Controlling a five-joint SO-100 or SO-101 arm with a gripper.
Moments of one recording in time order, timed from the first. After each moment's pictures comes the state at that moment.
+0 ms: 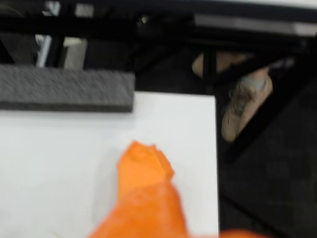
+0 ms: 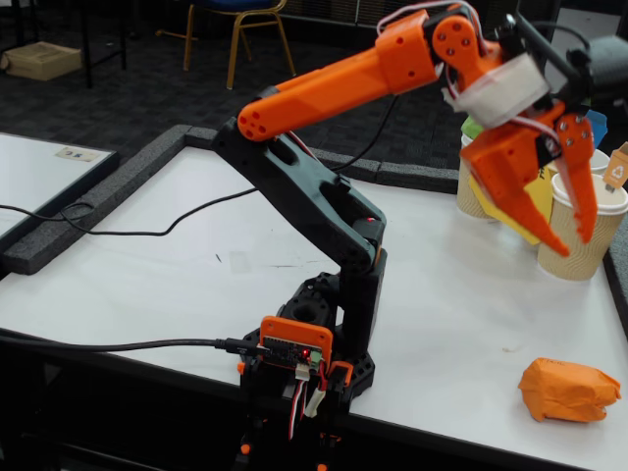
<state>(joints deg) 89.4 146.0 118.0 84.8 -19.9</state>
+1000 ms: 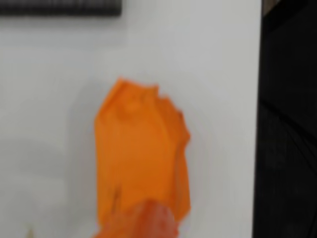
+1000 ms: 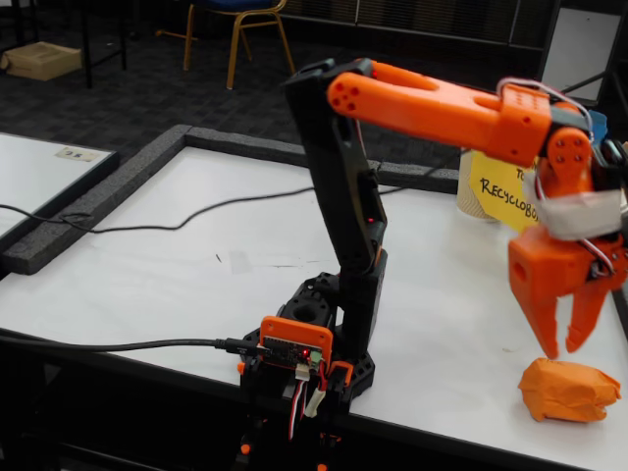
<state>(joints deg) 89.6 111.2 119.9 71.2 -35.9</state>
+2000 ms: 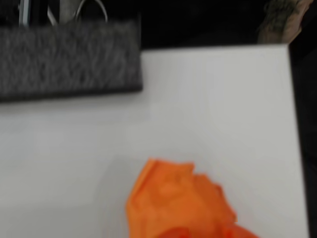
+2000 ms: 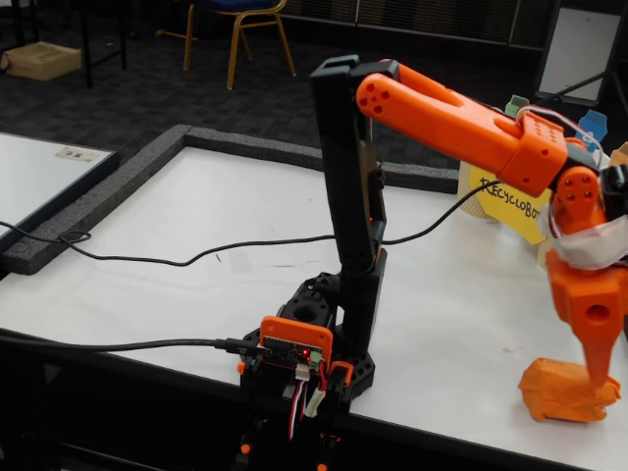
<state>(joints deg) 87.5 105.5 124.1 56.5 -92.9</state>
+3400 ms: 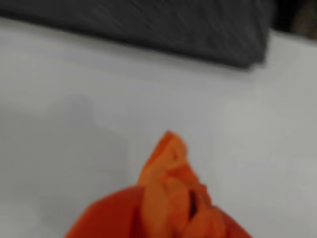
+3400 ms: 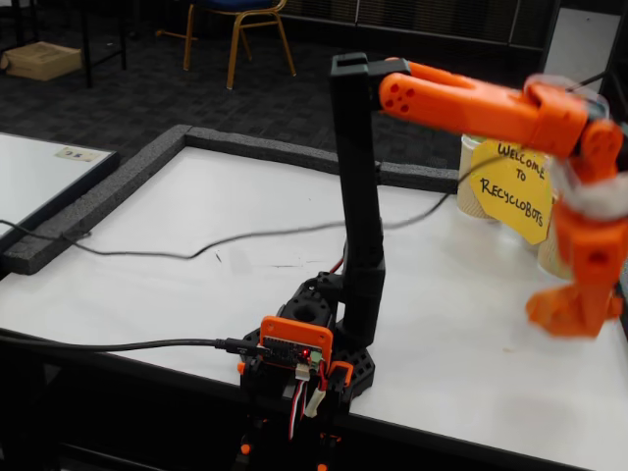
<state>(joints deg) 73.2 101.6 104.8 73.3 -74.5</state>
